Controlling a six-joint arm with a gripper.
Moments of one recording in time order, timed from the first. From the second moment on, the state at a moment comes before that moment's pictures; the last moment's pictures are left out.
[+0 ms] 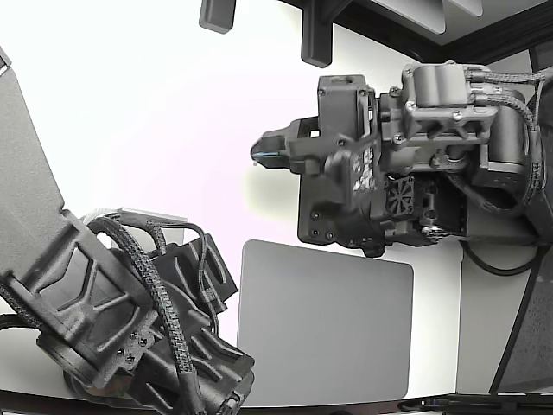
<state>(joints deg) -3.5 155.9 143.3 59.4 -2.8 -45.2</state>
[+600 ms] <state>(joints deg) 25.9 134.9 137.4 56.6 26.6 -71.6</state>
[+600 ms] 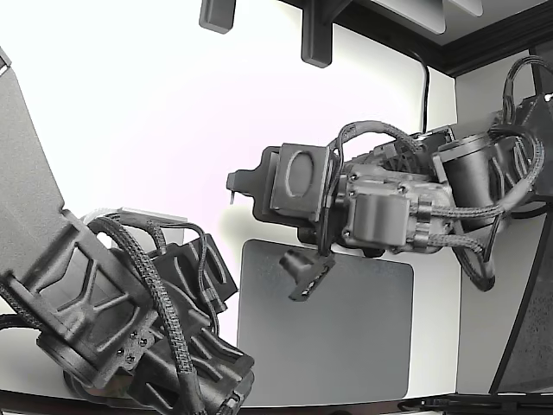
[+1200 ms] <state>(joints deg) 31.6 126.1 140.8 46.8 33.0 -60.6</state>
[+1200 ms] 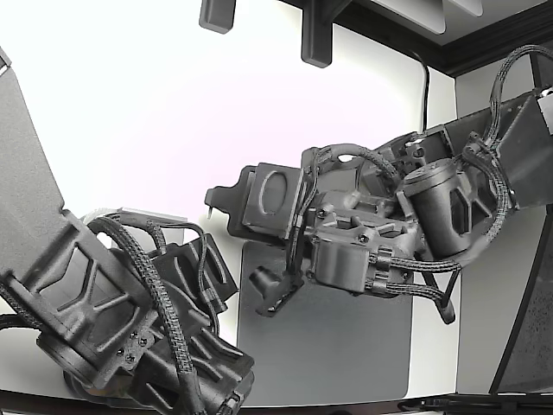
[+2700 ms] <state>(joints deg) 34.6 121.0 141.3 41.3 34.9 -56.4</state>
